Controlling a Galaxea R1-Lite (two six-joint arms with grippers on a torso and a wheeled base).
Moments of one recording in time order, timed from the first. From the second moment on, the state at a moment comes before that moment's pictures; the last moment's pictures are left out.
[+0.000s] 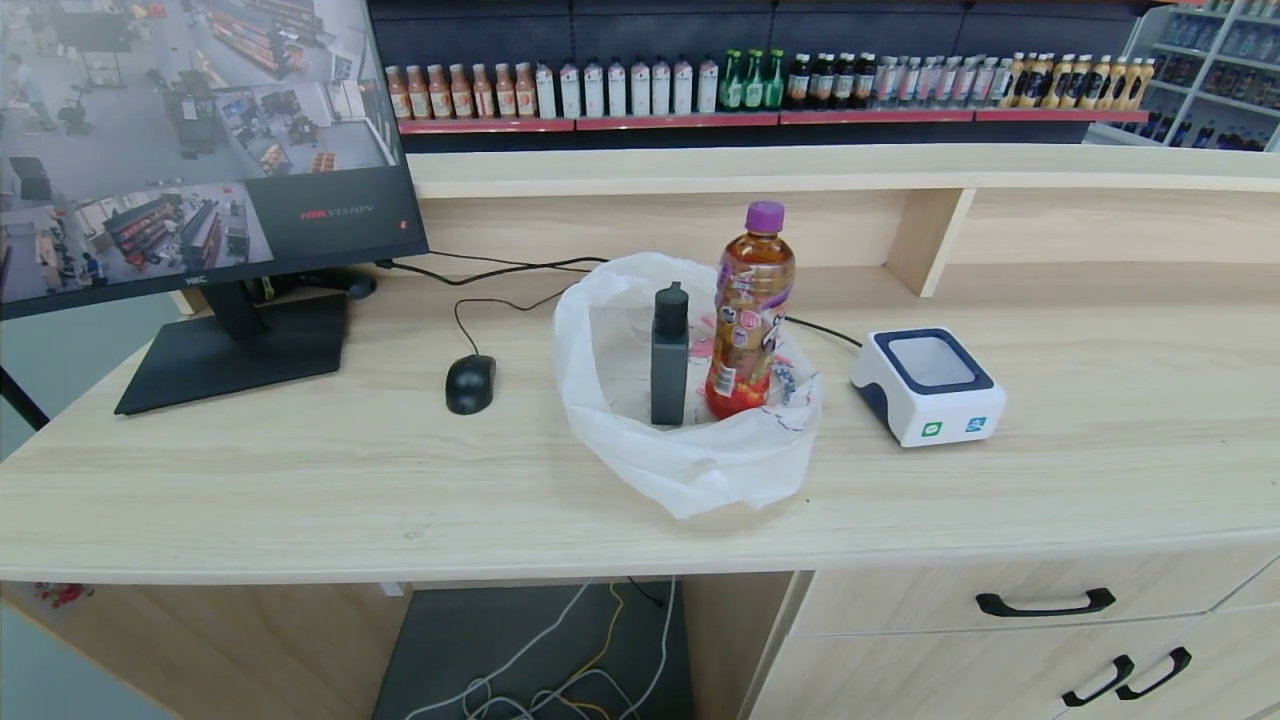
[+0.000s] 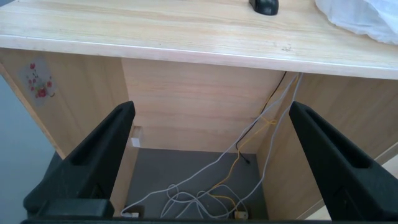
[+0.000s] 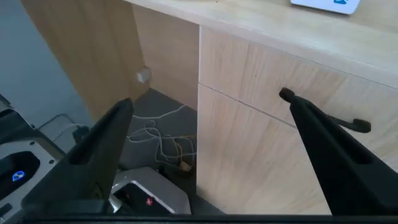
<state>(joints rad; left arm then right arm) 0.00 0.00 0.00 0.00 0.01 -0.01 0.68 0.06 -0.05 0.05 -0.10 -0.09</state>
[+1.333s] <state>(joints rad) 0.00 0.00 0.00 0.00 0.01 -0.01 0.16 0.10 0.00 -0.05 -0.19 -0.04</state>
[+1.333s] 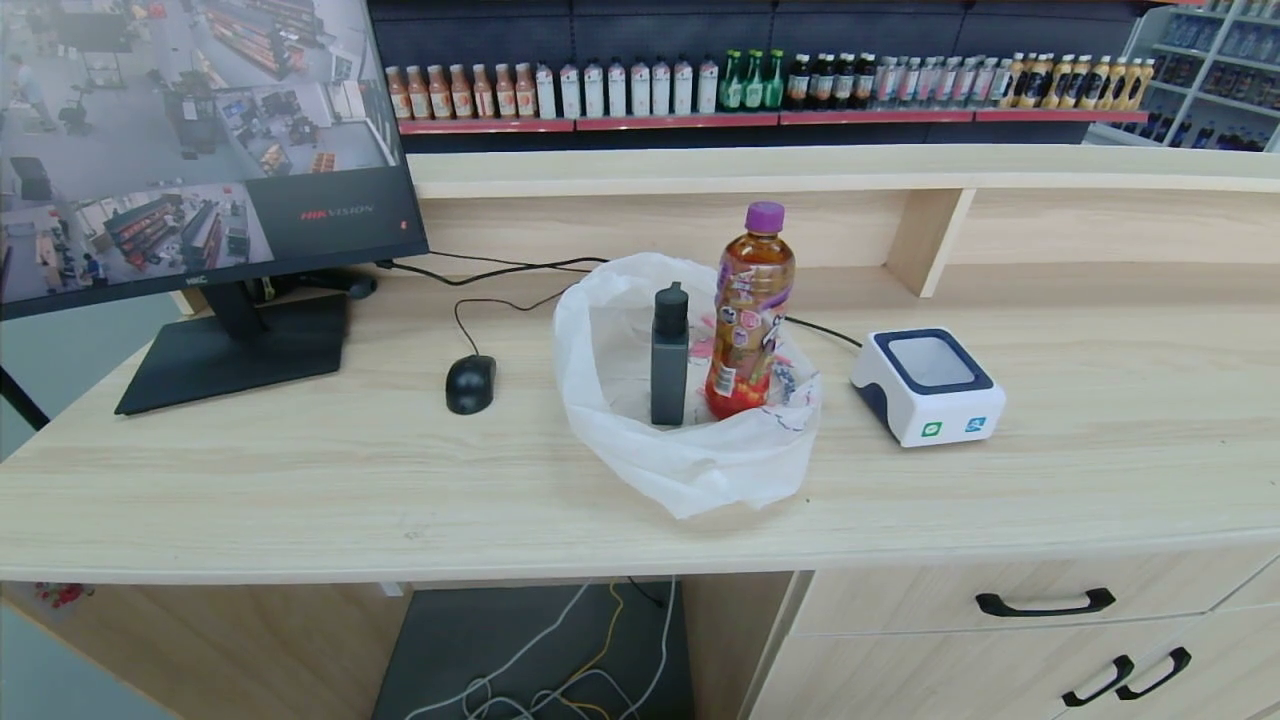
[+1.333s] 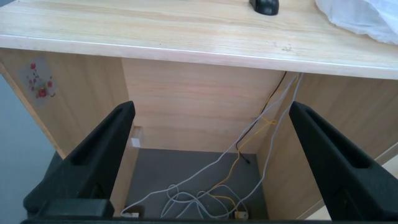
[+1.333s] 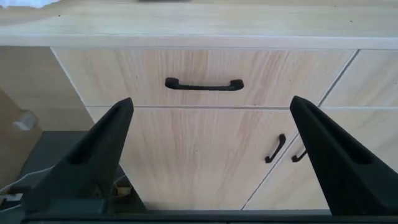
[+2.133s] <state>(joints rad) 0.00 0.00 0.00 0.00 0.01 -0.01 0.00 0.03 0.00 0.00 0.01 -0.03</state>
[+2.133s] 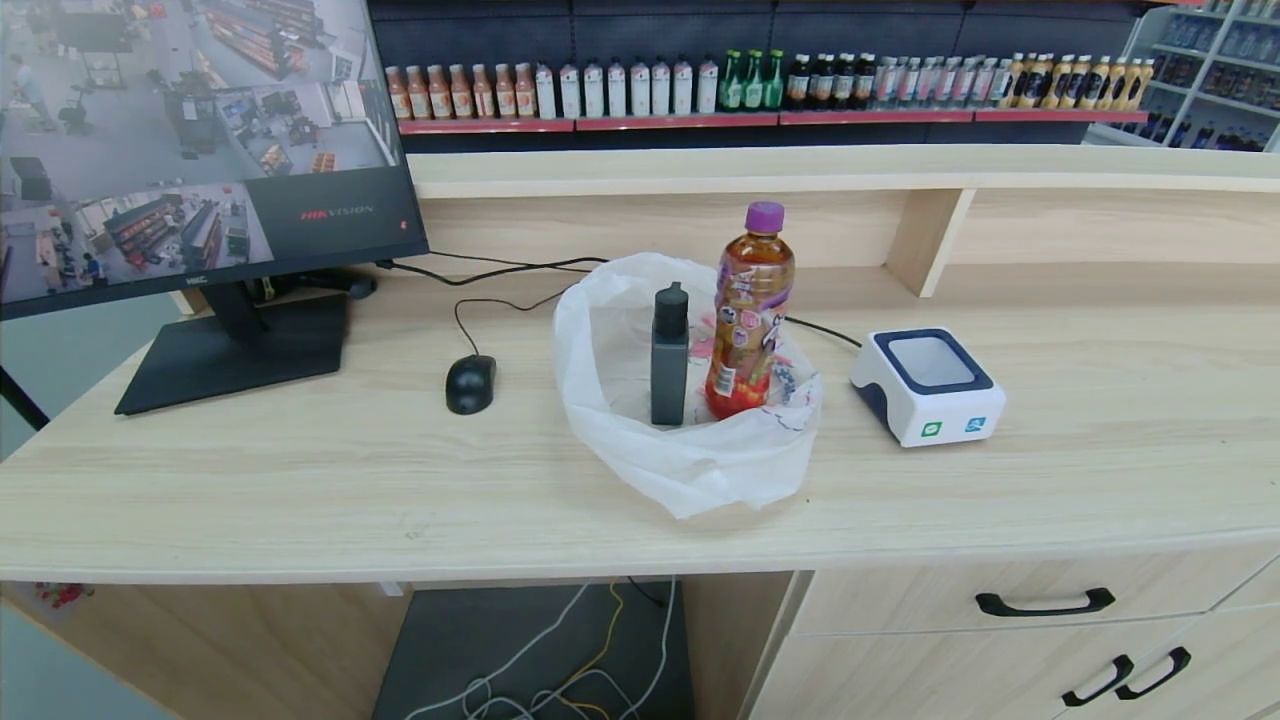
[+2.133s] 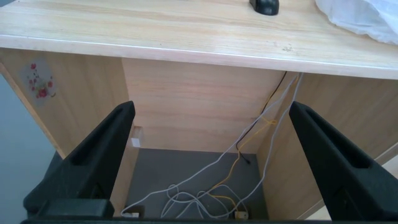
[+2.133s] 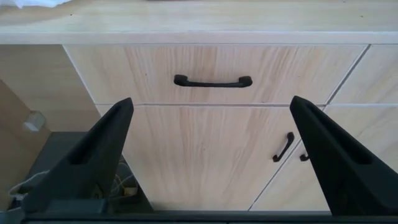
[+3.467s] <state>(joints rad) 0.00 0.00 0.00 0.00 0.01 -0.01 0.00 0.00 0.00 0.00 0.01 -0.01</state>
